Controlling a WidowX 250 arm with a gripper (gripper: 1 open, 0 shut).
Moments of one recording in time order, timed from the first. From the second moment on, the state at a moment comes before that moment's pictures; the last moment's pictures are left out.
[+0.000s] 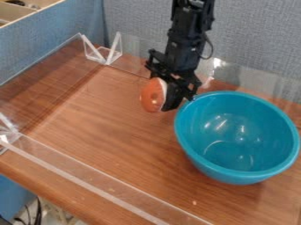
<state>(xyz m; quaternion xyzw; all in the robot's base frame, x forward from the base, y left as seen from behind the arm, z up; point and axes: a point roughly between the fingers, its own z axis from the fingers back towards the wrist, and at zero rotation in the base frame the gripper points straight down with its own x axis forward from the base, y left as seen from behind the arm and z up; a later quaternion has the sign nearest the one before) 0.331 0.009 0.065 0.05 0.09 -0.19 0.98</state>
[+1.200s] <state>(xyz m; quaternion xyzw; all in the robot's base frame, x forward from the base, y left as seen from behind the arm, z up) 0.326 0.043 0.047 0.03 0.12 -0.16 0.98</state>
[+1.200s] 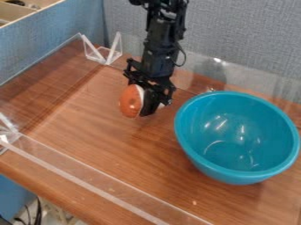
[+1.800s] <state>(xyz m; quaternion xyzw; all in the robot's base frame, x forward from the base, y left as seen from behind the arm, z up) 0.324 0.051 0.046 0.03 0.12 -0.16 0.98</state>
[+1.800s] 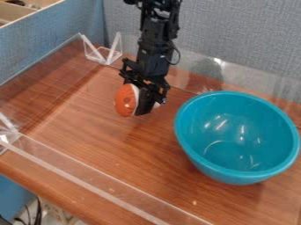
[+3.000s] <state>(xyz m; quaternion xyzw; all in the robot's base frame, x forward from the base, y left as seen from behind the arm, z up) 0.321 0.061 0.041 0.02 0.13 -0.16 0.98</state>
